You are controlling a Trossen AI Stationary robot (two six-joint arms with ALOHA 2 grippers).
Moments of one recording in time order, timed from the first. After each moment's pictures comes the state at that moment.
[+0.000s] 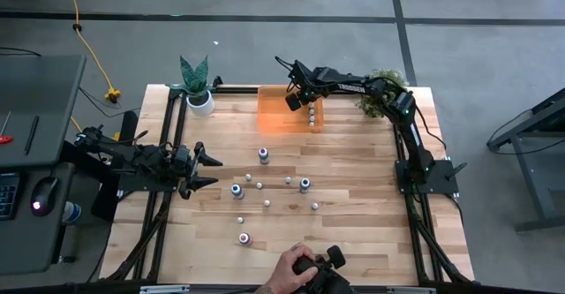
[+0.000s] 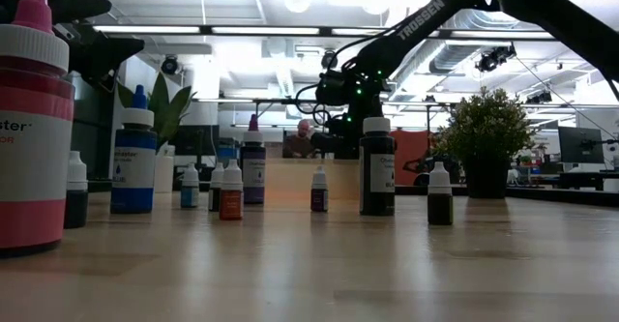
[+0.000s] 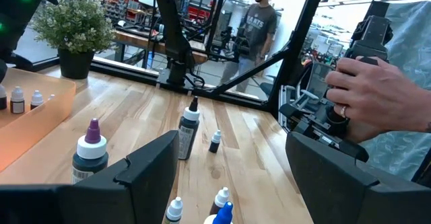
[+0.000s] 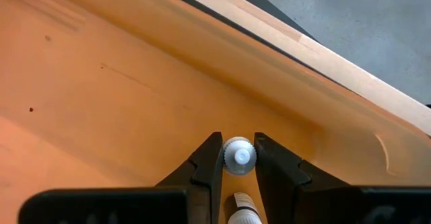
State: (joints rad) left arm -0.37 0.01 0.01 0.05 -0.26 -0.27; right arm -0.63 2.20 1.70 -0.67 0.17 0.41
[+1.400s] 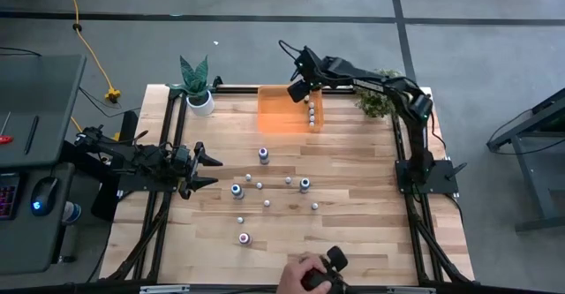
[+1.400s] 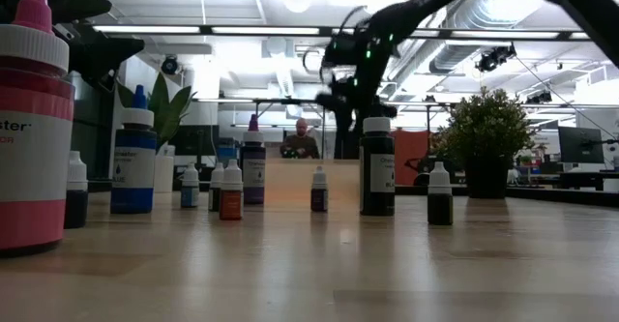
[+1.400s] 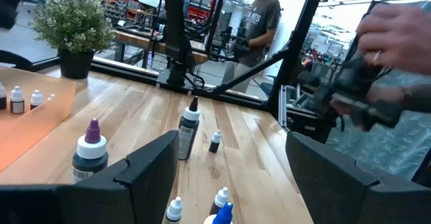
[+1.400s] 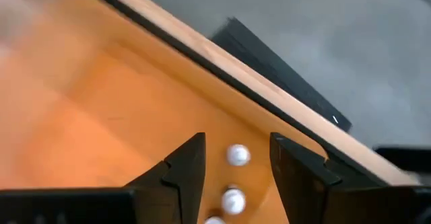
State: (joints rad) left arm -0.37 0.01 0.01 0.05 -0.26 -0.27; right arm -0.62 2.02 1.70 -0.69 0.16 0.30
